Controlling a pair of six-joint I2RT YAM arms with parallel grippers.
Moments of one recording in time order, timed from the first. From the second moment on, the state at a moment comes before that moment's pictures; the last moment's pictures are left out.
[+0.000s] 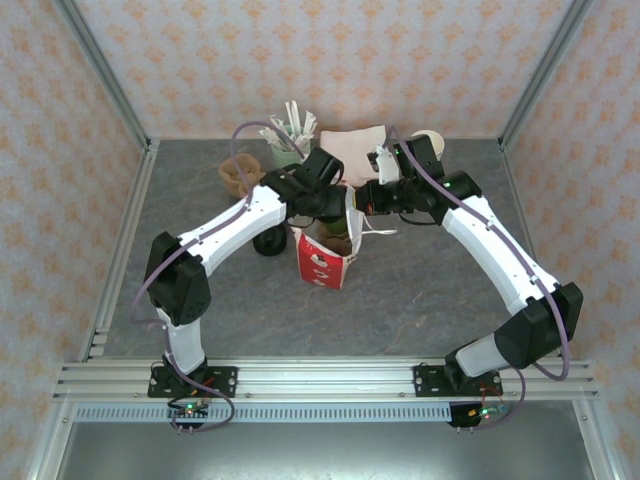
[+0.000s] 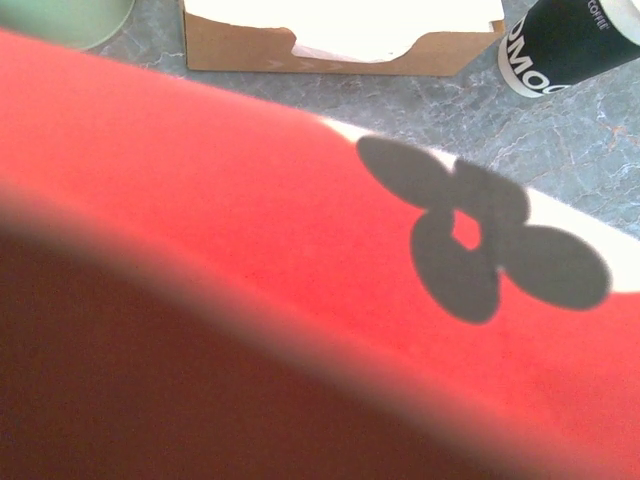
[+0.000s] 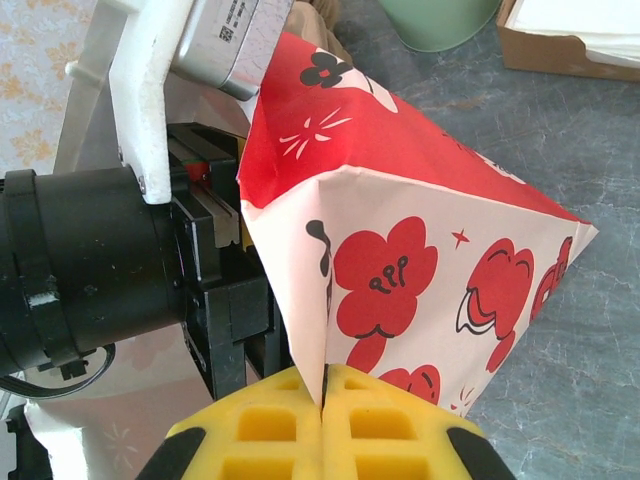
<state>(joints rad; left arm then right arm) -0.64 1.86 1.70 -0.79 -0.10 -0.66 0.45 1.46 1.47 -0.83 -0.43 0.32</state>
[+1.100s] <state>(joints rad) -0.69 1.99 1.77 -0.83 -0.08 -0.57 0.40 1.46 1.43 -0.88 -0.41 0.35</state>
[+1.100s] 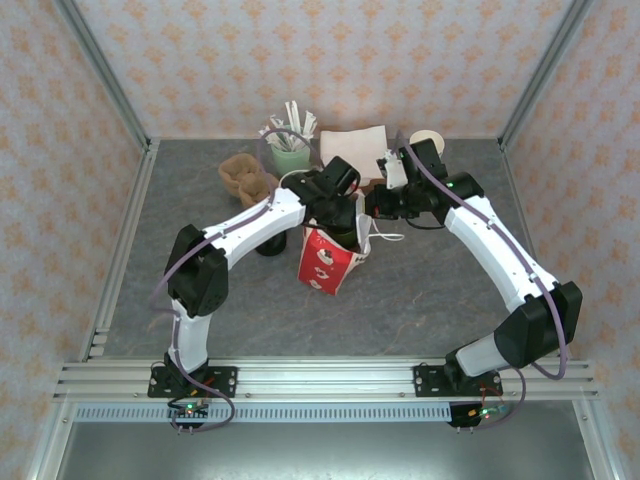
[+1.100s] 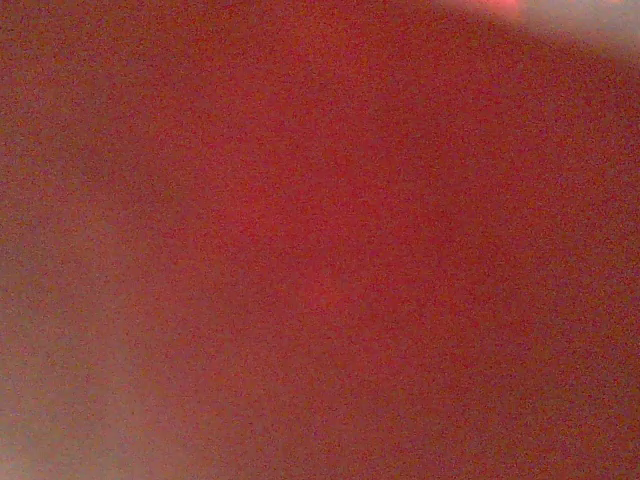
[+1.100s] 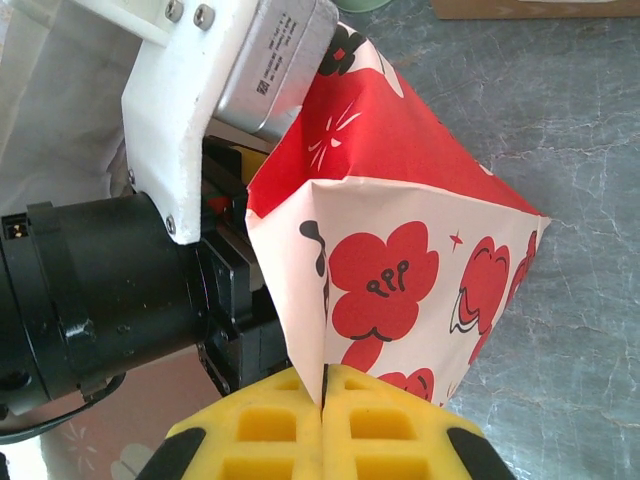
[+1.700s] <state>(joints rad) -0.73 2.05 1.90 -0.99 -0.25 -0.47 0.40 1.46 1.43 -0.88 -0.40 0.36</state>
